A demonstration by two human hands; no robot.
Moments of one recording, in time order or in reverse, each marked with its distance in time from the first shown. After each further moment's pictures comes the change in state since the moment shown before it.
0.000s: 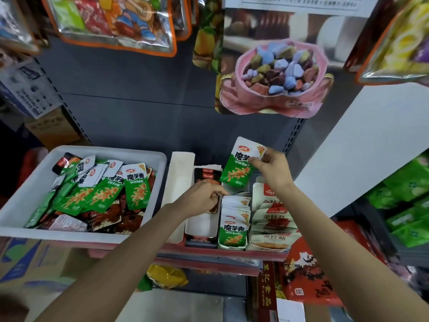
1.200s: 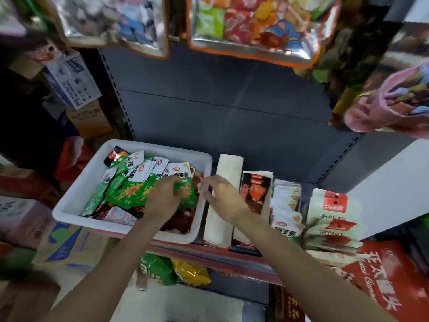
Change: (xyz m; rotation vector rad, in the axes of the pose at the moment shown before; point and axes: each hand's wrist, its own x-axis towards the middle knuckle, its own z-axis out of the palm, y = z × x) left_hand -0.099 -0.135 -0.067 0.094 0.558 -0.429; right_hand -0.049 -0.043 0.197 -0.561 -0.520 -0.347
